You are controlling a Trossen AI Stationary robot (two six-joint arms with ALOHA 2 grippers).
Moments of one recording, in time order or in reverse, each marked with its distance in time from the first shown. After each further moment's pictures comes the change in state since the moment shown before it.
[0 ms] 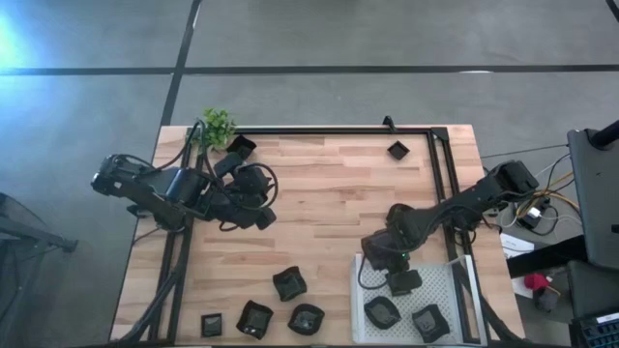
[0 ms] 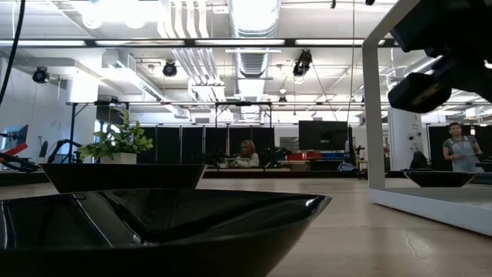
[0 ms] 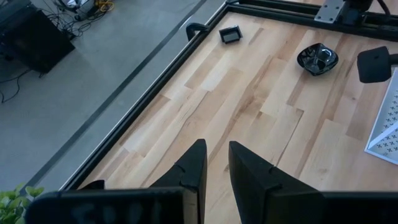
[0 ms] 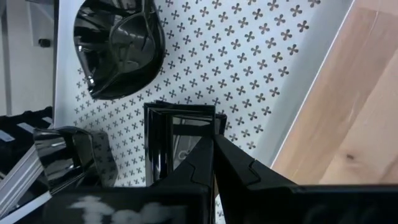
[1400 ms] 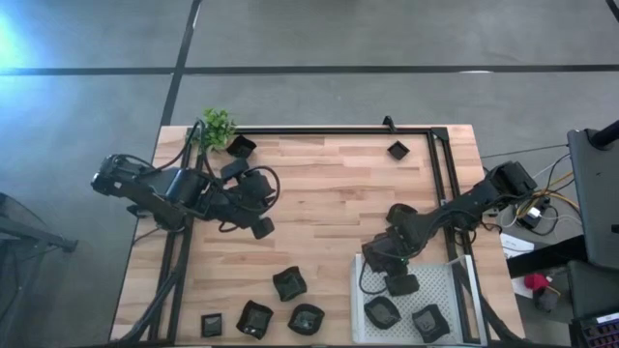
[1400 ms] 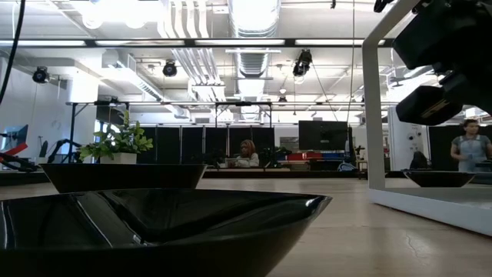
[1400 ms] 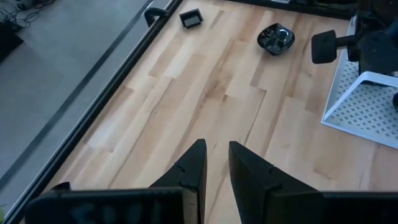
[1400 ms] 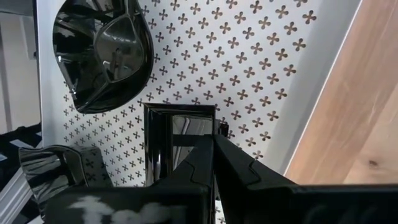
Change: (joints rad) left arm 0.000 0.000 -0.001 0.034 0.159 0.064; right arm 0.027 0.022 -0.051 0.092 0.026 0.101
